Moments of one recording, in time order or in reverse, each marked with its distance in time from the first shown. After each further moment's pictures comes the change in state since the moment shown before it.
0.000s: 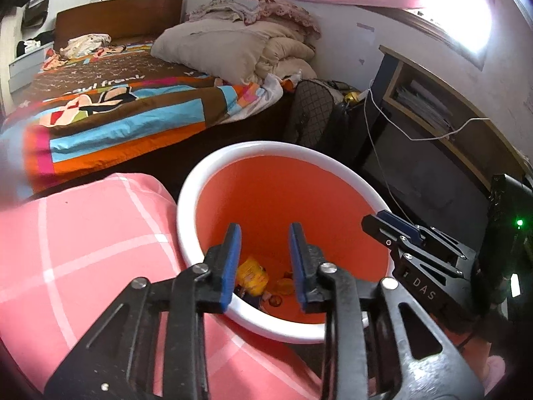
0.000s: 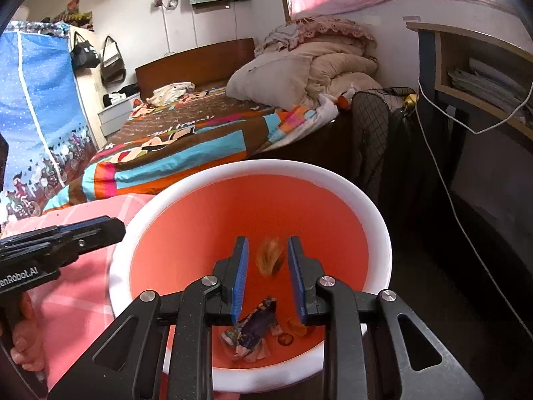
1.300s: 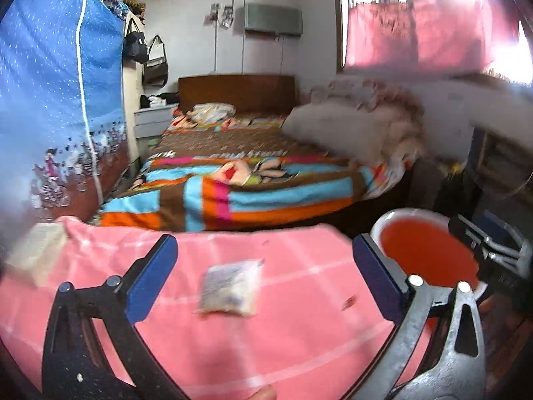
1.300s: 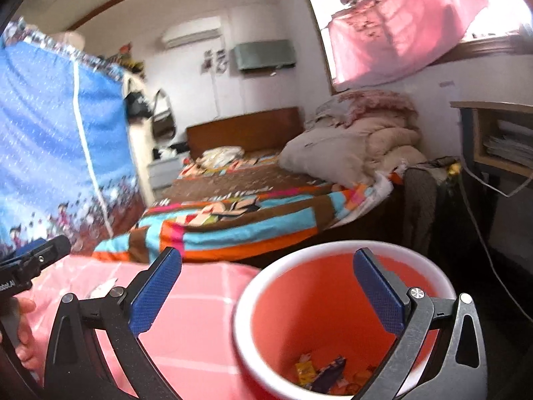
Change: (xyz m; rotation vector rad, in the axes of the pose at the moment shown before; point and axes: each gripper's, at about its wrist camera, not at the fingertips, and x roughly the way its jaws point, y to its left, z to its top) left arm -0.164 0.095 -0.048 -0.057 -0.327 0.537; right arm -0.045 0.109 0.016 -0.092 -0.287 0.191
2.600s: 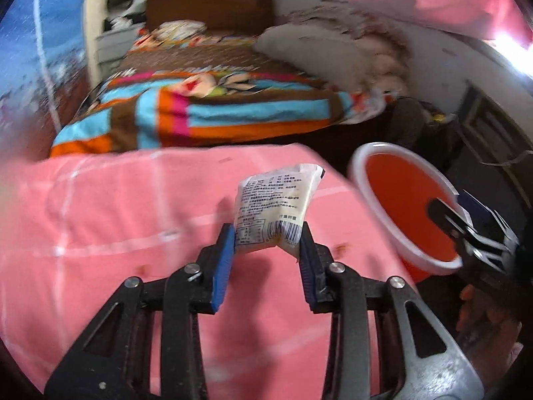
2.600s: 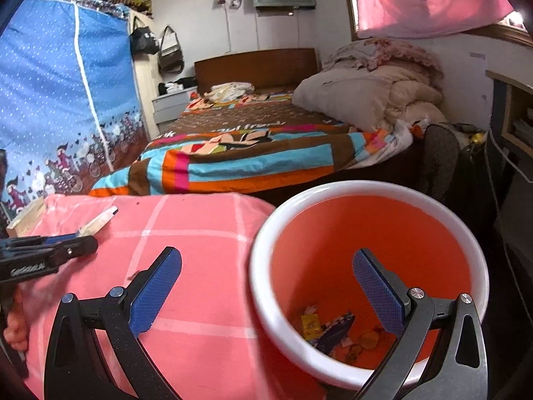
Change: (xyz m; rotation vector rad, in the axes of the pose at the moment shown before) left arm 0.058 -0.026 -0.018 -0.038 0.334 -0.215; right arm 0.030 0.004 -0.022 -0.039 0.229 -0.017
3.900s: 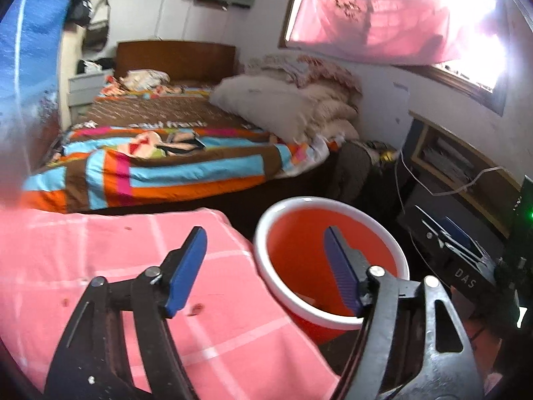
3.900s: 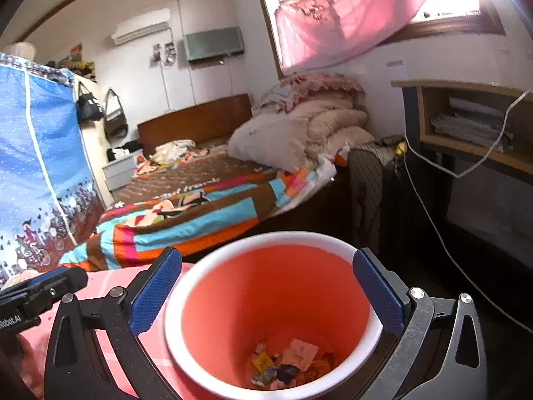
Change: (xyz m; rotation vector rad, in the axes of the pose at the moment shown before) left arm -0.040 -0.077 0.022 0.020 -0.229 -0.111; right arm -0.066 -0.087 0.025 0.177 -0.208 -0.158
